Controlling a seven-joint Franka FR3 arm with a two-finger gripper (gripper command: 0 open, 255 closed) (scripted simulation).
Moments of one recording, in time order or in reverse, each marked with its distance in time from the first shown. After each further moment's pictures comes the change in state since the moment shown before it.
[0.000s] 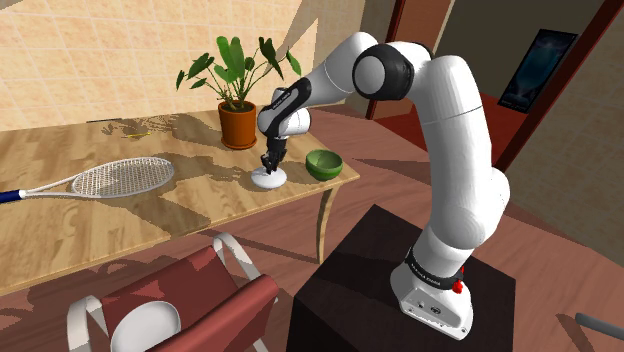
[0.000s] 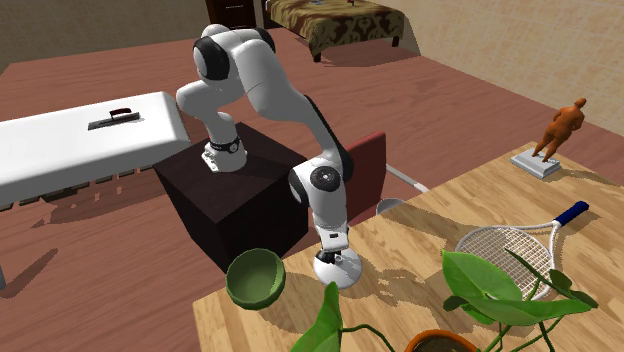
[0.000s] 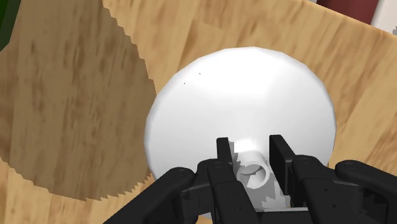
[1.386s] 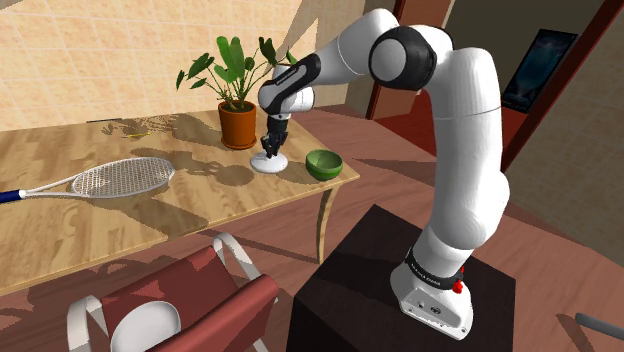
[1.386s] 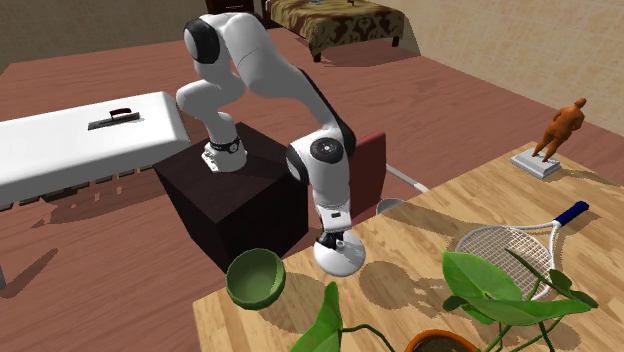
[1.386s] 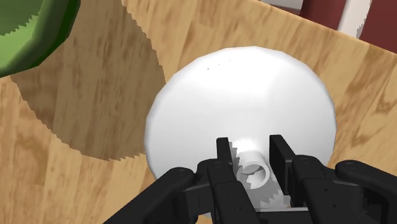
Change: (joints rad) arm 0.011 -0.141 -0.017 -0.002 -0.025 -0.138 0.029
